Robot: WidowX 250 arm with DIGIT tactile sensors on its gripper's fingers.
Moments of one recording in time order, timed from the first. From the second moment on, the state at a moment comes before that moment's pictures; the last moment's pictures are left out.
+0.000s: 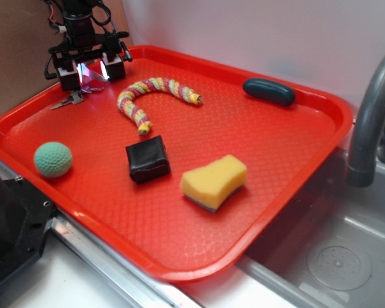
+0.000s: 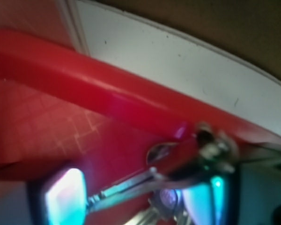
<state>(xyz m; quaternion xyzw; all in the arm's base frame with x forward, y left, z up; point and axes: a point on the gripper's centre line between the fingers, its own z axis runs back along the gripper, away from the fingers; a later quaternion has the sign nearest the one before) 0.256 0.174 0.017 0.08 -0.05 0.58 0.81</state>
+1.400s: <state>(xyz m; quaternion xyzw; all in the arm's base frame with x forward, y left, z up) 0.214 0.139 0.029 0.05 -0.01 0.54 0.84</state>
